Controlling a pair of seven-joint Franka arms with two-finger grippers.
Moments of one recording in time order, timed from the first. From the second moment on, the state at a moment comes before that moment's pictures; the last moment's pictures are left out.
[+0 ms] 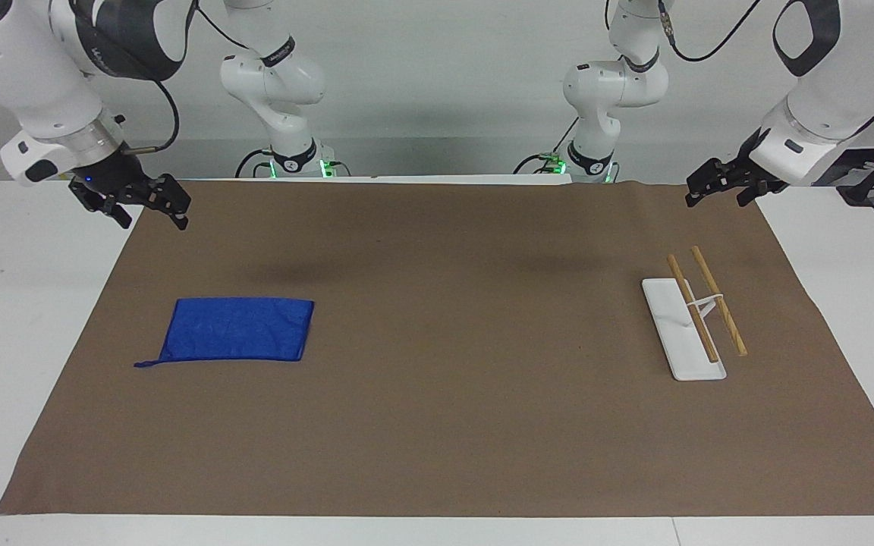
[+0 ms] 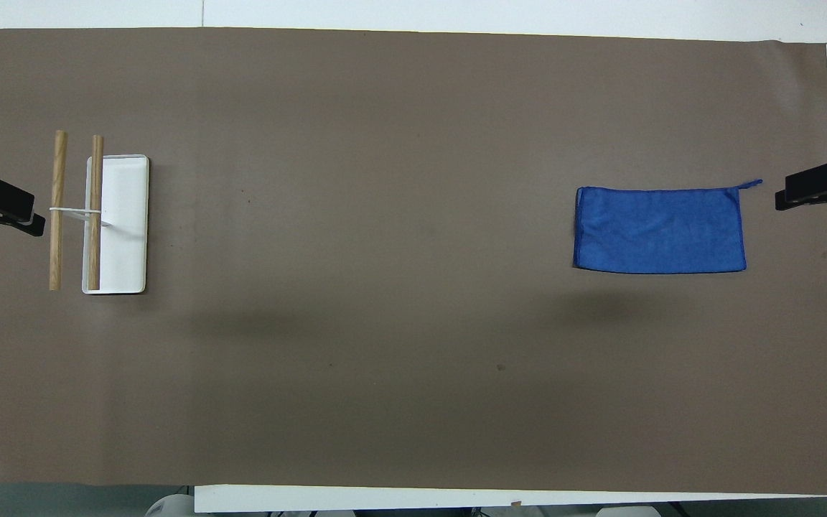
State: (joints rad) left arm -0.07 0.01 0.00 -1.56 -0.05 1.37 -0.02; right arm -0.15 -0.01 0.00 -1.75 0.03 1.70 -0.07
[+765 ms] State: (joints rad) left arm -0.07 0.01 0.00 -1.56 -0.05 1.37 -0.02; right arm -0.17 0.04 0.00 -2.18 0.03 2.30 -0.26
